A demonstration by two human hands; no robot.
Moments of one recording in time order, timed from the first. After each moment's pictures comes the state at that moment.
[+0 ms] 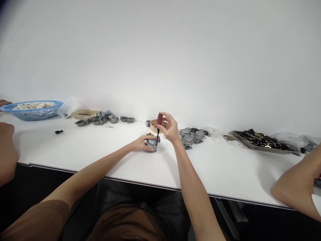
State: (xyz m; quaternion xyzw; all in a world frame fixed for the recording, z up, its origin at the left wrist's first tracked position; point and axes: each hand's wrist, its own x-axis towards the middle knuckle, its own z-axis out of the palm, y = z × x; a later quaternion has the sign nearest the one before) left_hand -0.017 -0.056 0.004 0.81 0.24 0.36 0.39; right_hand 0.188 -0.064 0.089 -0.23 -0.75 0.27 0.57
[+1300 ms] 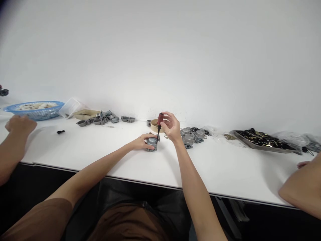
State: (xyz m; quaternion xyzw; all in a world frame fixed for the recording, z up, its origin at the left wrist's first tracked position) left_hand -0.019 -0.047 -0.002 0.80 0.25 0.37 0.40; right_hand 0.188 -0.069 0.092 -0.22 -0.73 0.24 0.60
